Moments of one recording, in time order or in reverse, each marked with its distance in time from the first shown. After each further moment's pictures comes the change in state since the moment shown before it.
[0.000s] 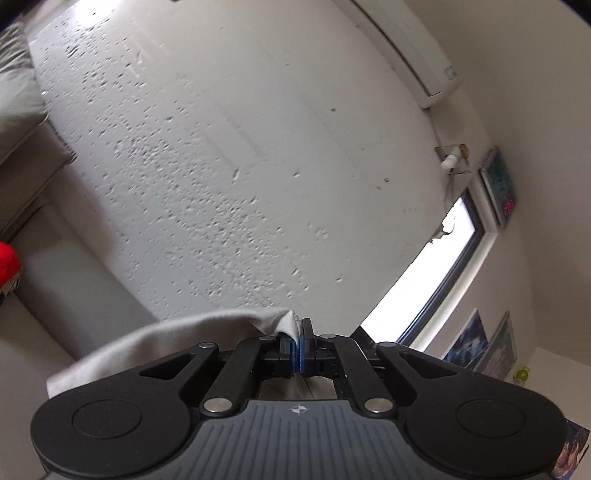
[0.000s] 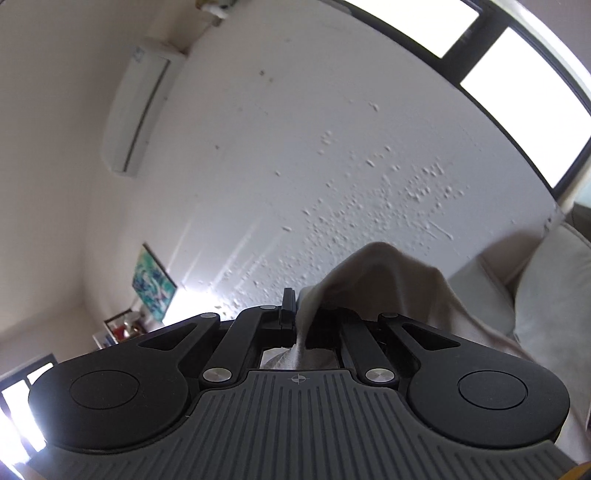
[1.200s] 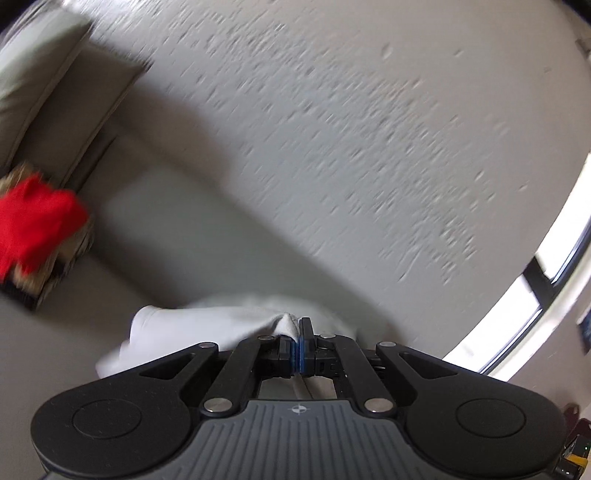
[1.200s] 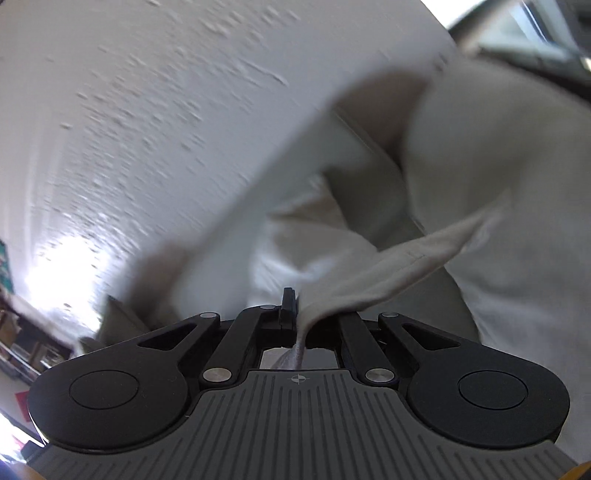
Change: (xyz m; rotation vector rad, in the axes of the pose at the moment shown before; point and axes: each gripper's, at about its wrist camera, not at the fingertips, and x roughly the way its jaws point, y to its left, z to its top) left arm 0.217 0.240 -0.096 0.068 0.303 0.475; right arm 0.290 -0.308 -0.165 0.210 0.403 -0.510
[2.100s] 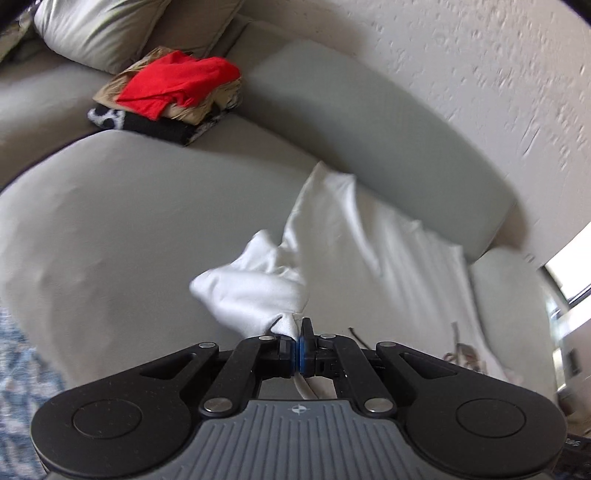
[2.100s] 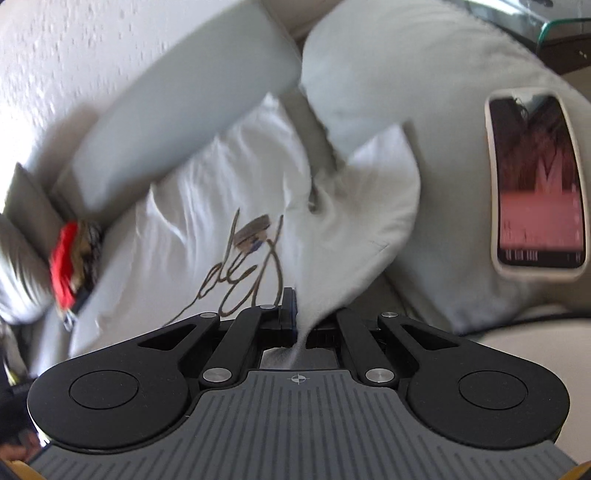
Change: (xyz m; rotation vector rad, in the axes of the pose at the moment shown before) left arm -0.074 0.076 -0.133 0.001 0.281 0.393; right arm -0.058 -0.047 -0.130 -0.186 0.236 -0.311
